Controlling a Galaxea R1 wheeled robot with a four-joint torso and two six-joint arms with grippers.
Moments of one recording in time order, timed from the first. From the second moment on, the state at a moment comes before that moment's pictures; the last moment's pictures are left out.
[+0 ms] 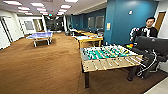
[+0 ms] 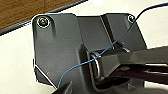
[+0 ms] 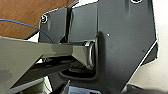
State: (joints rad) left arm 1.55 2.96 -2.62 0.20 -0.15 -0.10; right arm -1.55 2.90 -2.48 -0.07 0.03 0.05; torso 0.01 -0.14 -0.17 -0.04
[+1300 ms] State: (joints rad) left arm 1.56 2.97 -2.64 0.20 -0.14 -0.11; right arm -1.55 2.90 -2.49 -0.08 0.03 0.05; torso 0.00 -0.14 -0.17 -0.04
